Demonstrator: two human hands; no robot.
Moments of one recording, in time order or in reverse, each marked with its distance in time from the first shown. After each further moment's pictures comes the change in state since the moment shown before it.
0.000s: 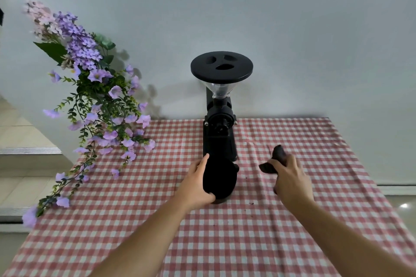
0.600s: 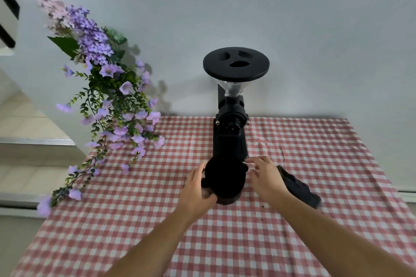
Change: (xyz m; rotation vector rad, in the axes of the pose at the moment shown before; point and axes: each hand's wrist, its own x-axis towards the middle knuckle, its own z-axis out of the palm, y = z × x) left_hand -0.018 -0.019 0.011 -0.224 0.172 -0.101; right_hand 0.022 -0.063 0.019 0.585 -0.211 -0.069
